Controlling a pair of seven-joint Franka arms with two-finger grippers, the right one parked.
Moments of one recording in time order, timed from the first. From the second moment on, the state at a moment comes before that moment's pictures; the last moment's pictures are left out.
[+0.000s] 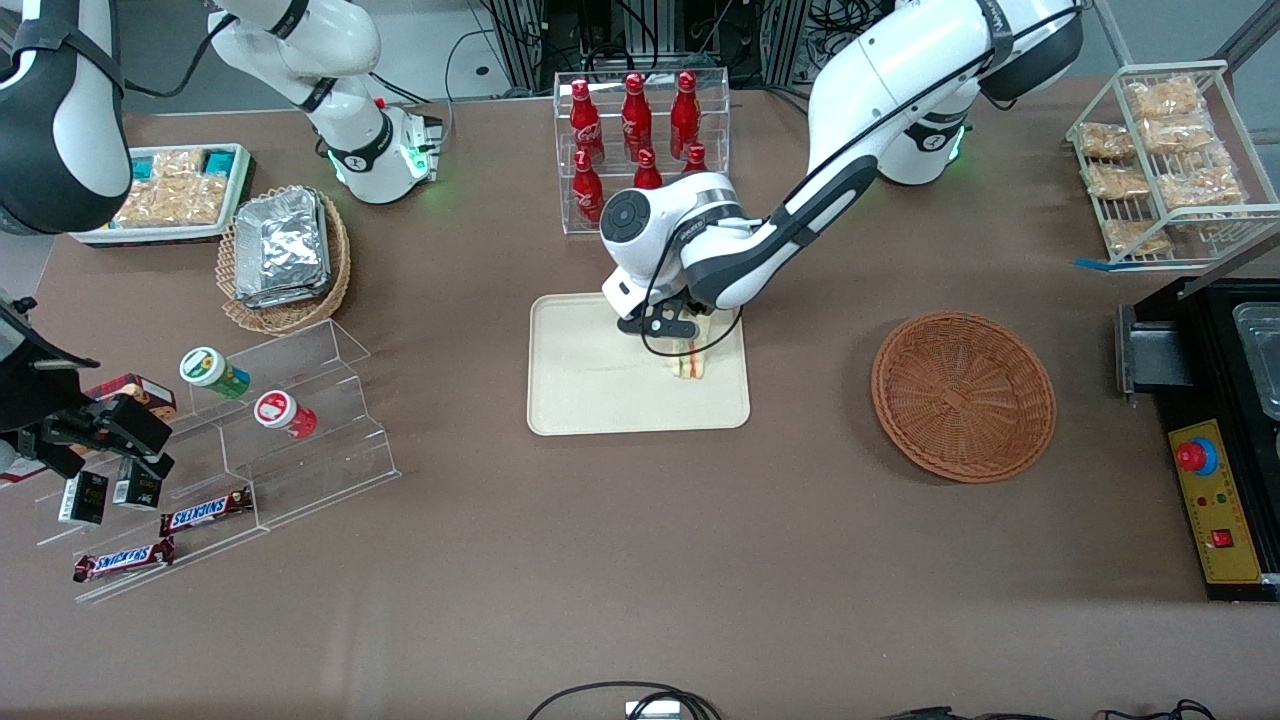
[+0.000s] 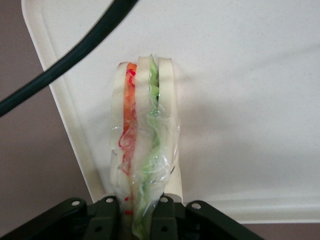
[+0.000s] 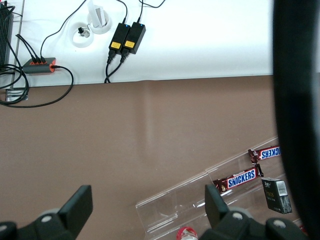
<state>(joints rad) -0.28 0.71 -0.74 -1.79 0.60 1.99 -1.11</state>
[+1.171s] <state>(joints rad) -0.13 0.66 -0.73 -1.45 0.58 1.72 -1.24</state>
